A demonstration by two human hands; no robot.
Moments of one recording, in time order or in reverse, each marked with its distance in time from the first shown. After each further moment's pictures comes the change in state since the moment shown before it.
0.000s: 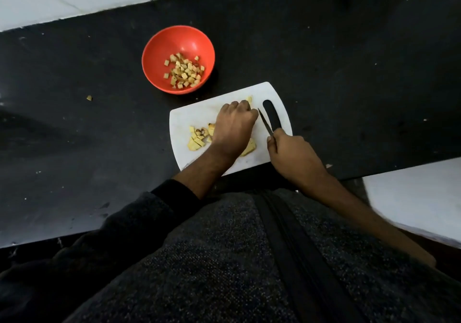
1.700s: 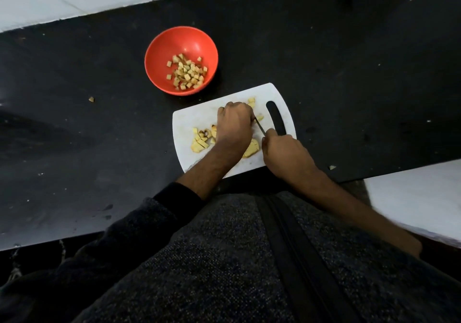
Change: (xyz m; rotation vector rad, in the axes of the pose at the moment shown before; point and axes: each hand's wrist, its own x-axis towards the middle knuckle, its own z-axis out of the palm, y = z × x) left_hand 0.012 -0.005 0.003 -0.240 -0.093 -0.303; right_hand 0.010 -0.024 0.002 -0.051 -0.060 0.012
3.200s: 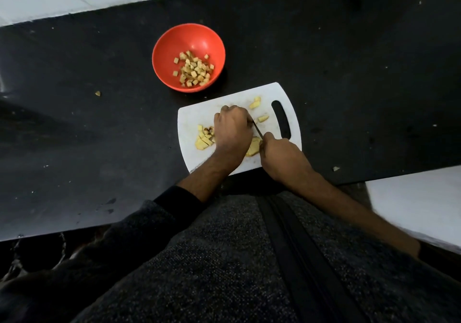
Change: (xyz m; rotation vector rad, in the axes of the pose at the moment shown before) left_hand -0.019 -0.010 -0.002 -0.112 0.083 -0.126; right_hand -0.002 -0.009 0.009 -0.008 -0.085 -0.054
